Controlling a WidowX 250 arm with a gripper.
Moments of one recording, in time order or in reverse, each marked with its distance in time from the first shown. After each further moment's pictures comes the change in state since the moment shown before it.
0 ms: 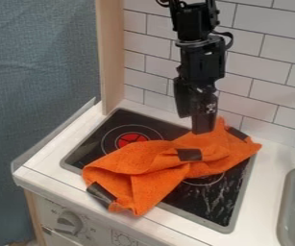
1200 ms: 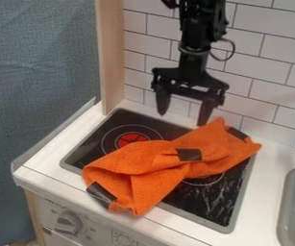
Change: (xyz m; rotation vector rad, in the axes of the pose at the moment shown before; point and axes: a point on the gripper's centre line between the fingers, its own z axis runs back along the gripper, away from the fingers) arm 0.003 0.031 -0.014 0.326 -0.054 0.947
